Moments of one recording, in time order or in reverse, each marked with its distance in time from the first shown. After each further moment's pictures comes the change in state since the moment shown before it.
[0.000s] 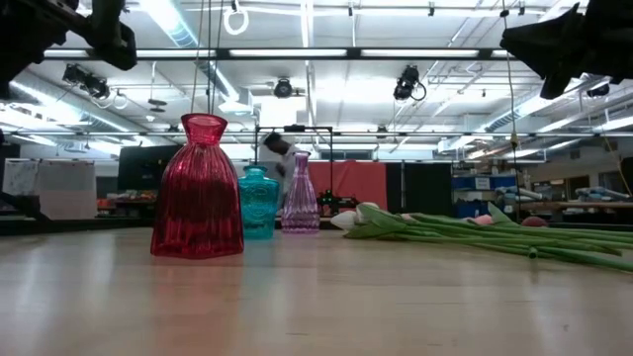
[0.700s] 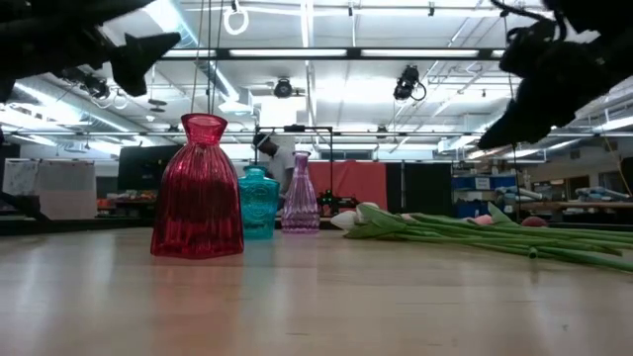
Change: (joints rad) left arm 0.000 0.234 0.000 0.193 -0.482 0.073; right arm 0.000 0.758 0.351 -0.657 -0.138 0.407
